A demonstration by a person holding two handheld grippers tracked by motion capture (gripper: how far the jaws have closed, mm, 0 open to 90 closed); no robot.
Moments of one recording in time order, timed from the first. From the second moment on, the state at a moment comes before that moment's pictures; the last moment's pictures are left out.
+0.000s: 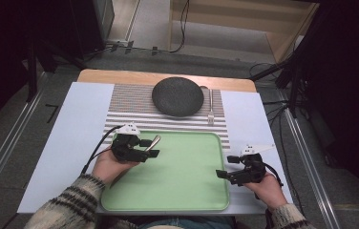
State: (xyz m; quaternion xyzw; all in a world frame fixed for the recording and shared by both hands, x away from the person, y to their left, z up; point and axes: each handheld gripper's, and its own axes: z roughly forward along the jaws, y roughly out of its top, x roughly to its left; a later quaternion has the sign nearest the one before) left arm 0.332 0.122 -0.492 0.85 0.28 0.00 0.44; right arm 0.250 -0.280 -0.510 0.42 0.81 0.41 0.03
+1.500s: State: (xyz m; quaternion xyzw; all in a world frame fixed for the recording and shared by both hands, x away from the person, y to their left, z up) left arm 0.367 0.138 -0.513 0.87 0.34 -0.02 0.37; right arm 0.248 -0.282 -0.510 0.42 0.81 0.41 0.04
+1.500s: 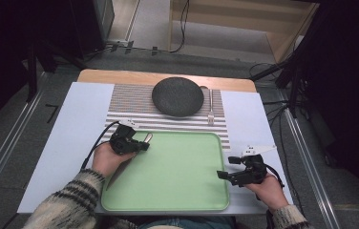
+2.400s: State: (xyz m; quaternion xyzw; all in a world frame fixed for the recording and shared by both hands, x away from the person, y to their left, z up) left arm 0.360 0.182 -0.511 0.85 0.38 -0.01 0.37; right arm 0.263 -0.270 -0.509 0.40 0.82 0.41 0.02
